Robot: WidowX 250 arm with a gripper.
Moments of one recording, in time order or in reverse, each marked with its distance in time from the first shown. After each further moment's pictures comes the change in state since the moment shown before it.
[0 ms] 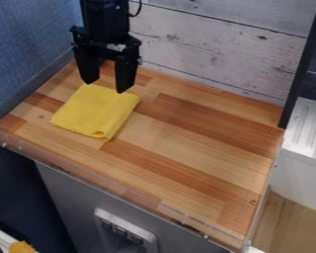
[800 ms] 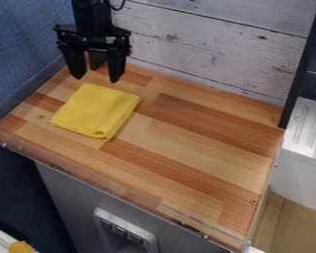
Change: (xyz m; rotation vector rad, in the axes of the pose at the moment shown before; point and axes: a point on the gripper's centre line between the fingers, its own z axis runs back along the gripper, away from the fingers) arm 0.010 0.029 0.000 0.004 -0.090 0.273
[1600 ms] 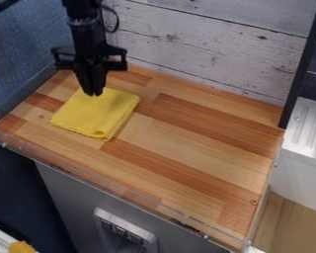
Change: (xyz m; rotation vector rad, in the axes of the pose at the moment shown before) arm 0.009 0.015 -0.041 0.031 -0.033 0.187
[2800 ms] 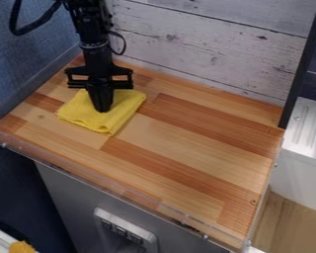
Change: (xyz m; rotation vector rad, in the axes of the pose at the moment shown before) arm 0.016 -0.004 -0.041 -0.031 0.066 -0.062
